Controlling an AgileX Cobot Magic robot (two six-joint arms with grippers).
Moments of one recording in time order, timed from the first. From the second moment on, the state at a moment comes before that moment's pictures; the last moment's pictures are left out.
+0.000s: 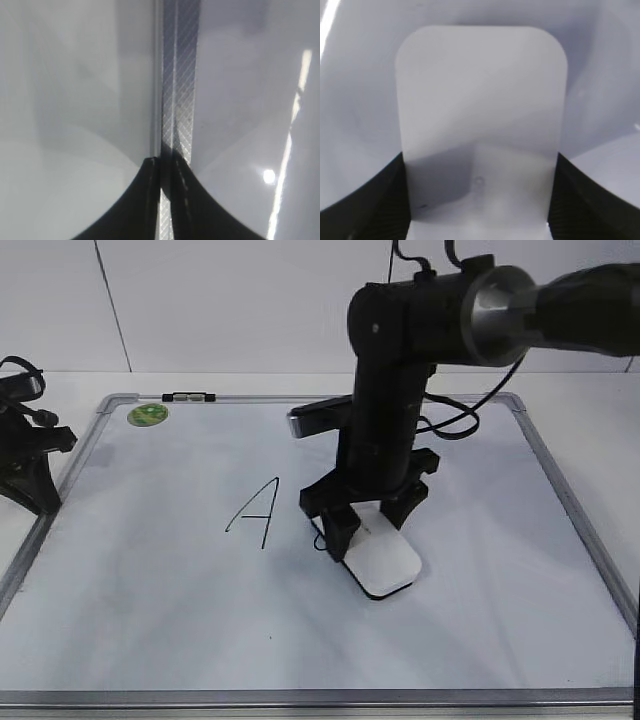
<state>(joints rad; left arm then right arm) 0.04 2.11 -1.48 -0.28 1.02 0.16 0.56 2.20 -1.74 0.12 1.23 -0.04</state>
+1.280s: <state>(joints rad) 0.04 2.12 -1.49 -0.29 1.03 0.16 0.59 2.21 -1.75 0.04 1.23 0.11</state>
